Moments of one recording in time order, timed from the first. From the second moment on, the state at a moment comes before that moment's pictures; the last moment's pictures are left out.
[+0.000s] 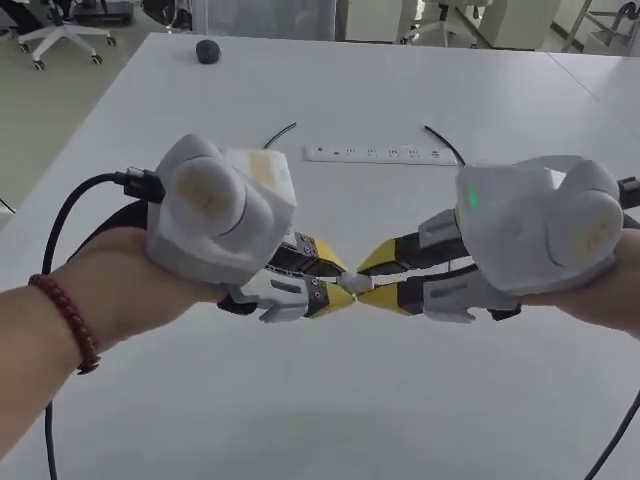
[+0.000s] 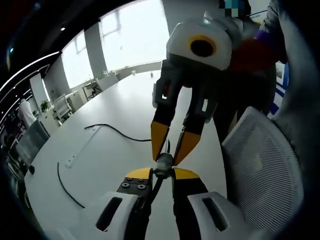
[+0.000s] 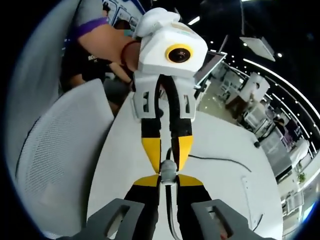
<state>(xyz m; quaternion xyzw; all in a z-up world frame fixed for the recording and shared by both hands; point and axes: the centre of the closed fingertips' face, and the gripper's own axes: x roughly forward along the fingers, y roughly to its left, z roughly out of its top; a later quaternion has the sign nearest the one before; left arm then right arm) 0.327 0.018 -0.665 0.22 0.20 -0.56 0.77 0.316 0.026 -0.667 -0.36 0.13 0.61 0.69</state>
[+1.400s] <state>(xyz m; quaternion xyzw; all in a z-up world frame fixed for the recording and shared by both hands) 0.322 0.017 -0.662 0.05 0.28 -0.55 0.78 0.311 0.025 -0.661 -0.36 0.10 0.64 0.67</state>
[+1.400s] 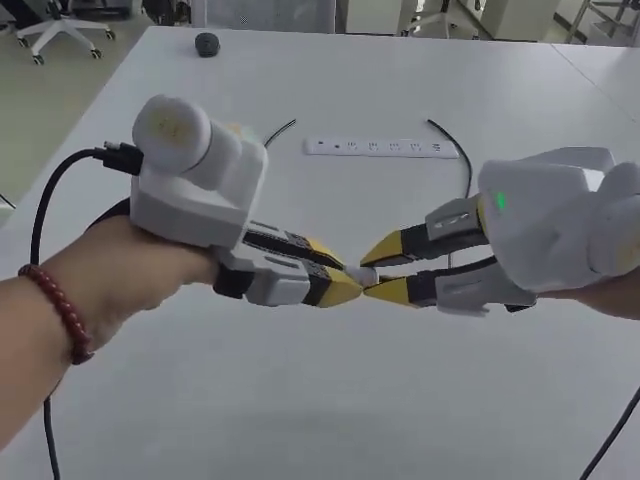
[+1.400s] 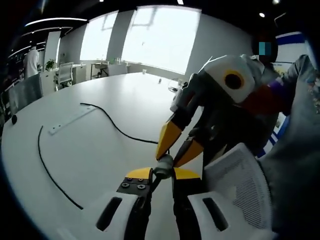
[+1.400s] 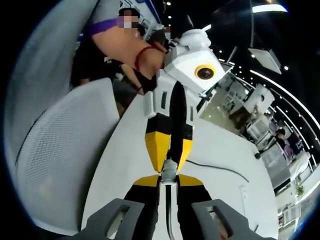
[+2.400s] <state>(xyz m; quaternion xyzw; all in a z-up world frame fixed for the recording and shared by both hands) 0.325 0.024 -0.656 0.08 0.26 -0.56 0.78 0.315 0.019 -0.657 -0.33 0.13 0.64 0.69</state>
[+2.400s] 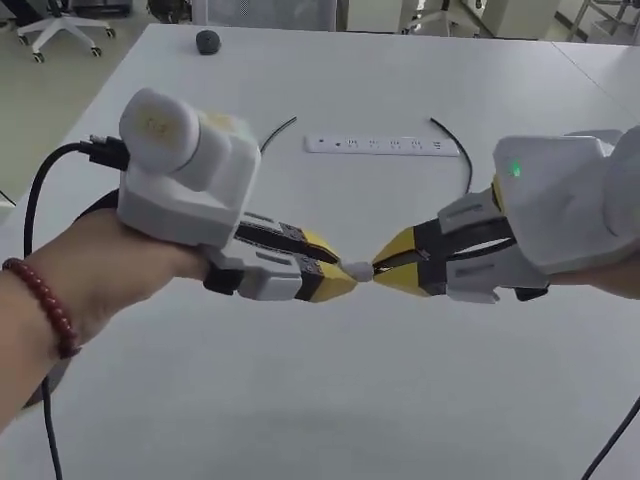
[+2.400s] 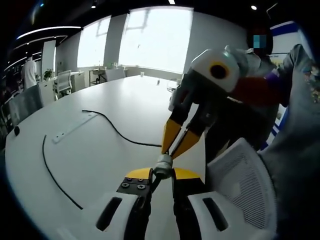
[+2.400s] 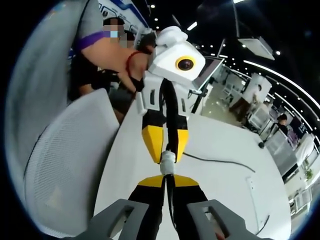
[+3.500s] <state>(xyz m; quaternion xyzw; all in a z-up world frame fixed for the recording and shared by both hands) 0.318 0.025 -0.659 0.15 0.22 -0.58 0.77 0.317 -0.022 -0.691 -0.38 0.20 0.59 0.68</state>
